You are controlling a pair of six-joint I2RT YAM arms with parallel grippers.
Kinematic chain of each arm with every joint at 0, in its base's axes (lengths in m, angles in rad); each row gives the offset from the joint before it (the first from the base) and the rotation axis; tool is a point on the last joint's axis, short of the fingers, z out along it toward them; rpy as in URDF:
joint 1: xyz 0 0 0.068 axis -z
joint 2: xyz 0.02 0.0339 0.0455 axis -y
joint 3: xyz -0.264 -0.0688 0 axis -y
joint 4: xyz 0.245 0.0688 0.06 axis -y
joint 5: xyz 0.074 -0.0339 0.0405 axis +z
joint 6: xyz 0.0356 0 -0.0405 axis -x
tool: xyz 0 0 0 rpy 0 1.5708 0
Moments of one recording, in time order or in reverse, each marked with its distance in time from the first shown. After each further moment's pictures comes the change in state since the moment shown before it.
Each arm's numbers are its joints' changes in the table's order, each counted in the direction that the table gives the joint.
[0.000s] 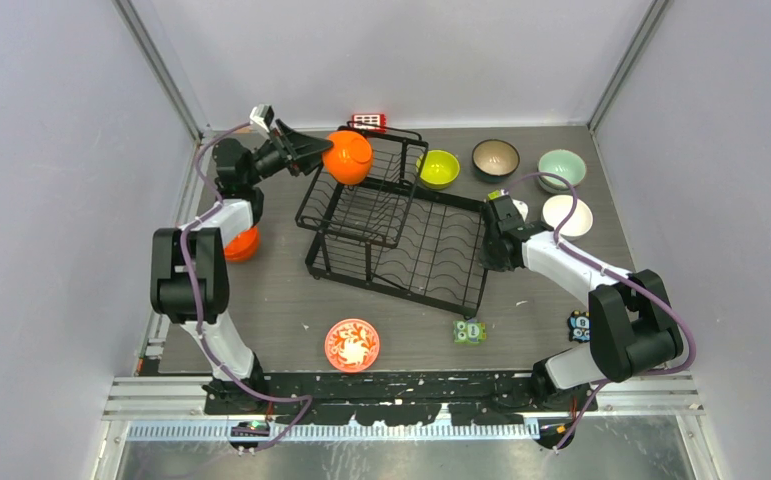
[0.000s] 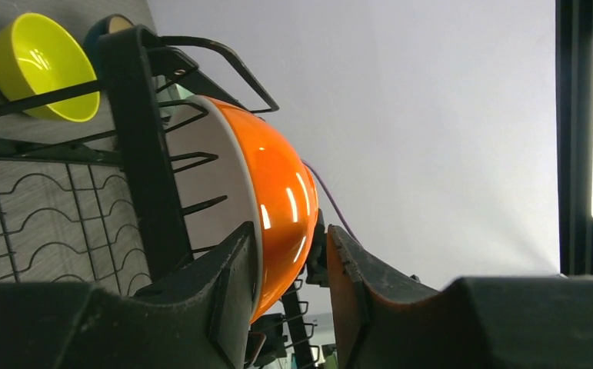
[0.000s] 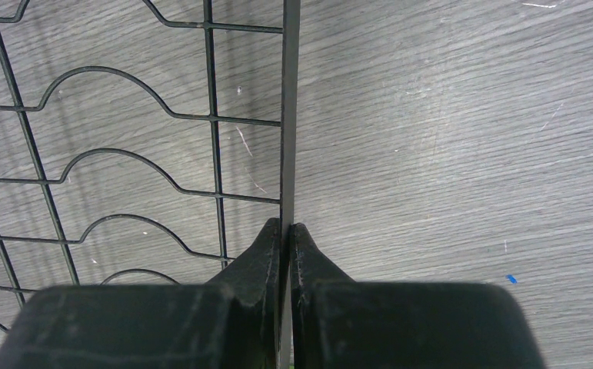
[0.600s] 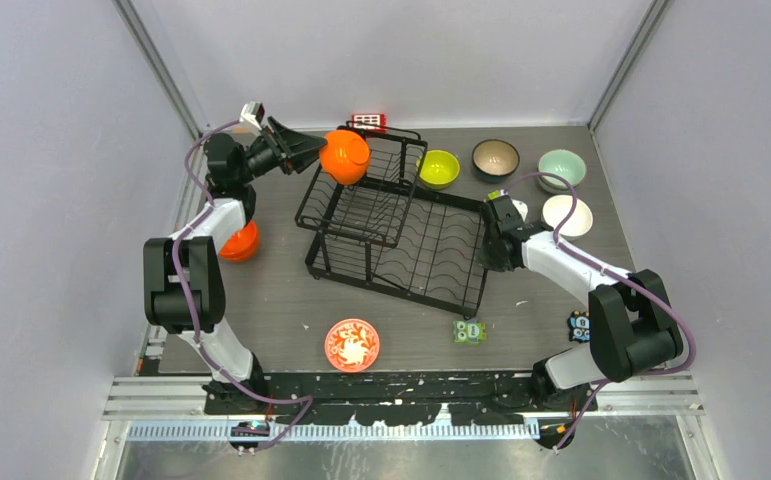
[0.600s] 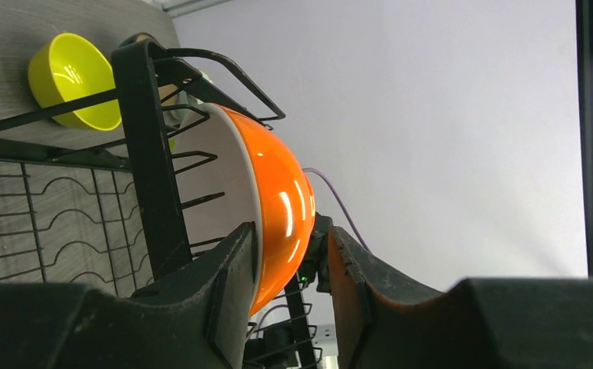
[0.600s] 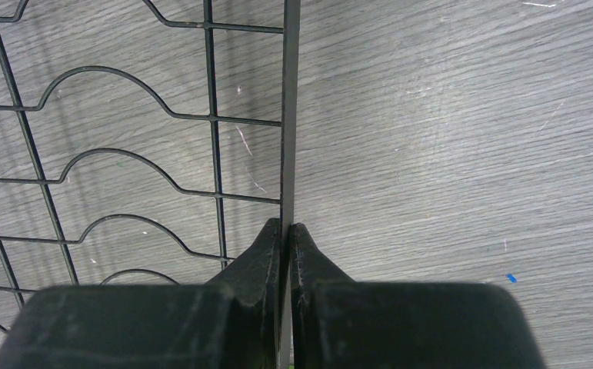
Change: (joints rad) left arm -0.023 0.065 0.011 -0.146 0.017 -0.103; right arm -0.006 0.000 0.002 -0.003 -0.003 -0.002
